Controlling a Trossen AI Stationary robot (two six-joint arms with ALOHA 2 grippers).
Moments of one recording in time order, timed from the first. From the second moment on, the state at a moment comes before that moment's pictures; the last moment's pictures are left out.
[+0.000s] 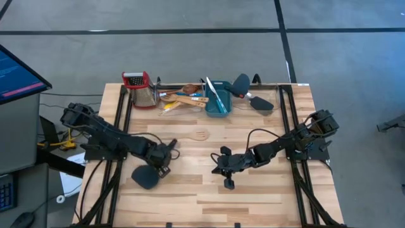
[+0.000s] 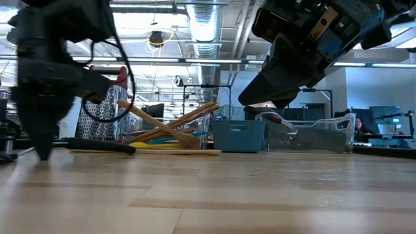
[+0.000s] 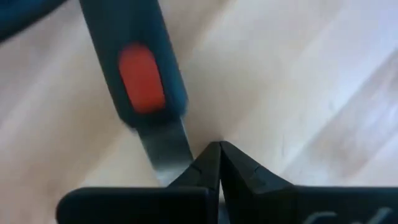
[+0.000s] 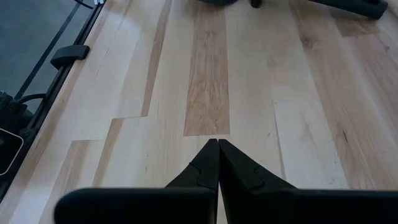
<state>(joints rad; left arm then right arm) -0.28 1.50 0.61 -0.50 -0.07 -1.00 0.37 1.71 0.79 0.30 0.13 0.35</state>
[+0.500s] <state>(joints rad) -0.24 1.42 0.60 -0.38 -0.13 -0.90 0.37 1.71 0.79 0.30 0.13 0.35</state>
